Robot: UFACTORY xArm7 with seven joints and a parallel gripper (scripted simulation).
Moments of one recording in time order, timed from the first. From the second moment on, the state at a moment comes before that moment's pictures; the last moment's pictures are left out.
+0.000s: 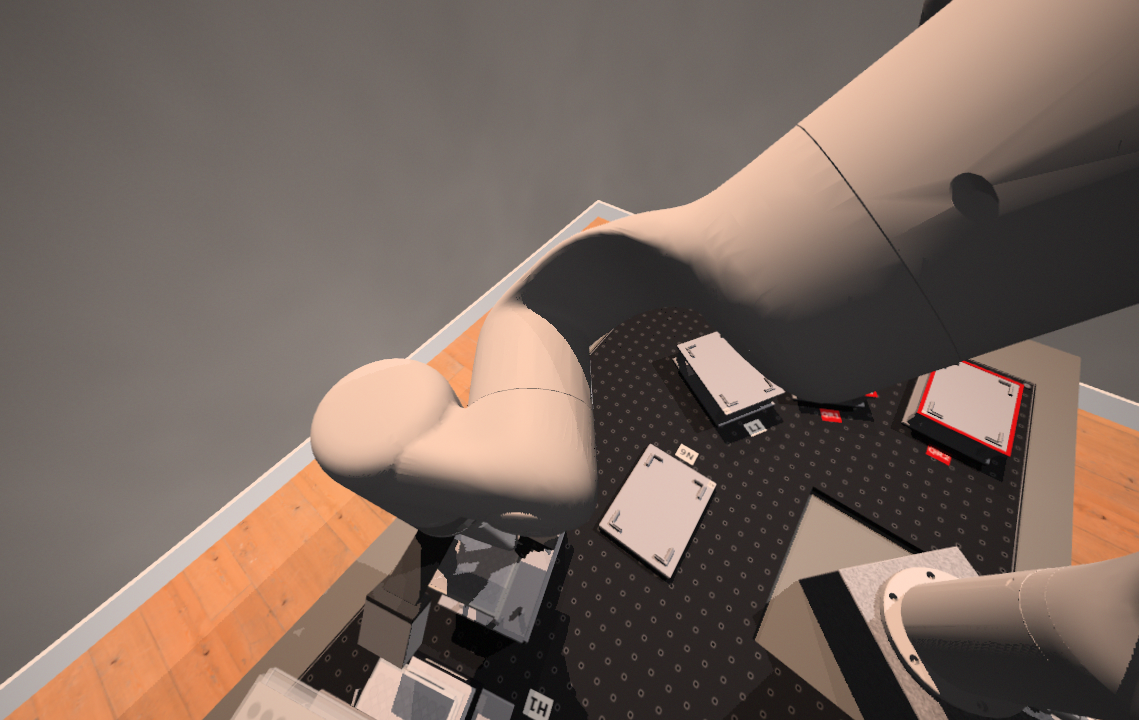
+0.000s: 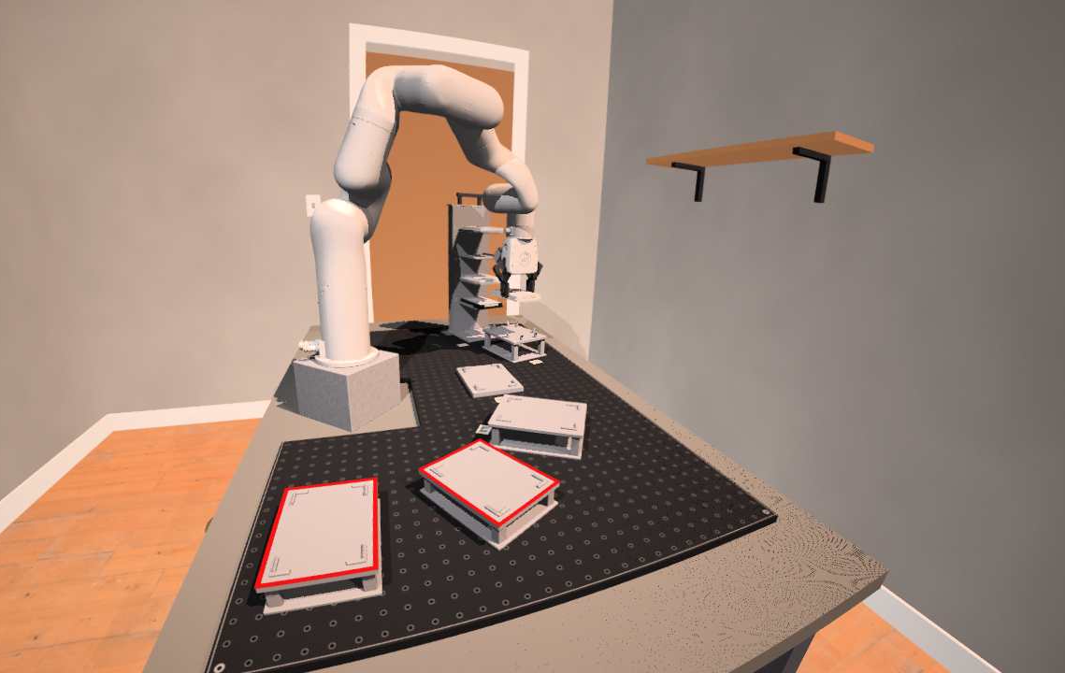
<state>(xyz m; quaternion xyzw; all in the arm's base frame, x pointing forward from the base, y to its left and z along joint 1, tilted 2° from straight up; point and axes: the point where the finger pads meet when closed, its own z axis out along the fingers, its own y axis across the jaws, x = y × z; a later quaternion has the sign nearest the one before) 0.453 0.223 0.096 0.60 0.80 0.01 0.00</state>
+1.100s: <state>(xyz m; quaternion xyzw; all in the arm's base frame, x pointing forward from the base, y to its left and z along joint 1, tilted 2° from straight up) 0.451 0.219 0.180 0.59 0.81 0.01 0.00</state>
